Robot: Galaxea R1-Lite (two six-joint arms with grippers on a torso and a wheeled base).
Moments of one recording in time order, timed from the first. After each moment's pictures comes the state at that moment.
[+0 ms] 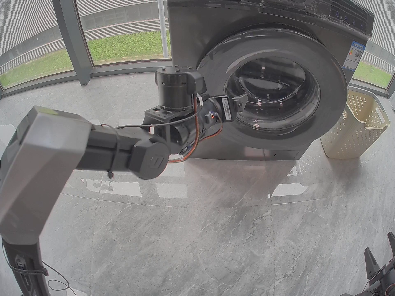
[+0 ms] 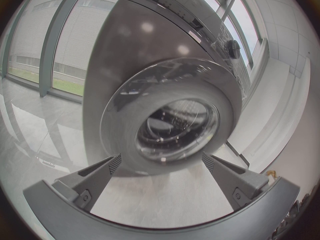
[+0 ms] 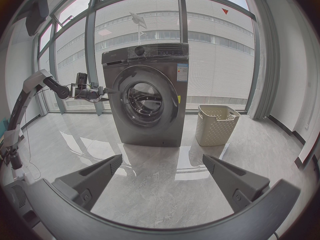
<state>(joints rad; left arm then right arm) -0.67 2.16 -1.61 -0.56 0.12 -0.30 0.00 0.02 -0.02 0.00 0.01 0.00</state>
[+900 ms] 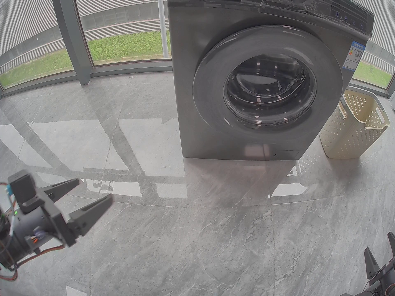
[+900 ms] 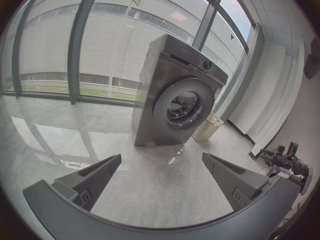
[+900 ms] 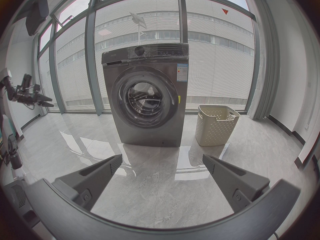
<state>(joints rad) -0.56 1.03 -0.36 -0.55 0.05 -0.18 0.00 0.02 -0.02 0.00 0.01 -0.01</state>
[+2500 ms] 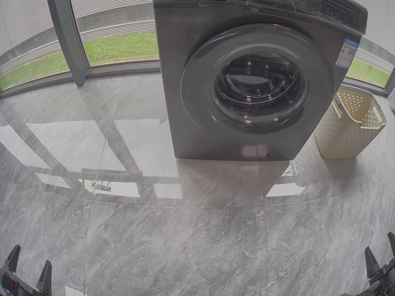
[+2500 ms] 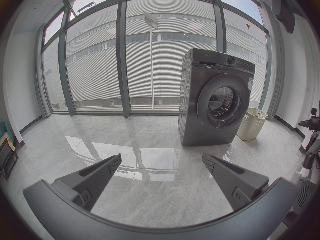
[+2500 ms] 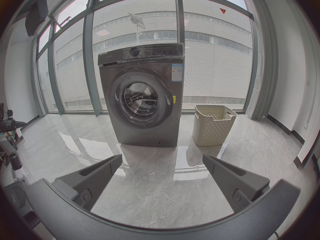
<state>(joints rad) 0.00 0.01 -0.02 0.00 0.01 0.00 0.00 0.02 -0.02 0.00 0.00 0.00</state>
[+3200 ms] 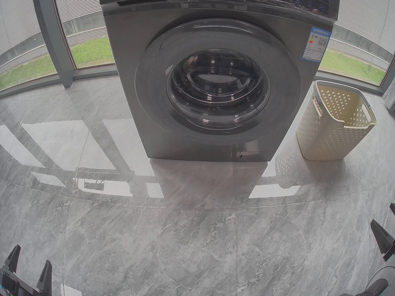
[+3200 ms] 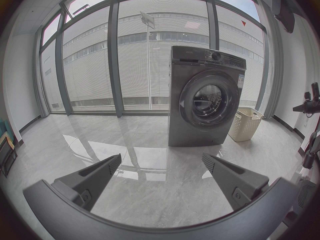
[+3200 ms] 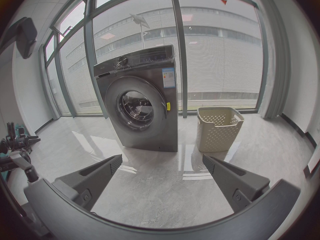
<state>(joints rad) 0.00 0.01 -0.02 0.00 0.01 0.00 0.06 0.40 -0.19 -0.17 0.11 0.03</state>
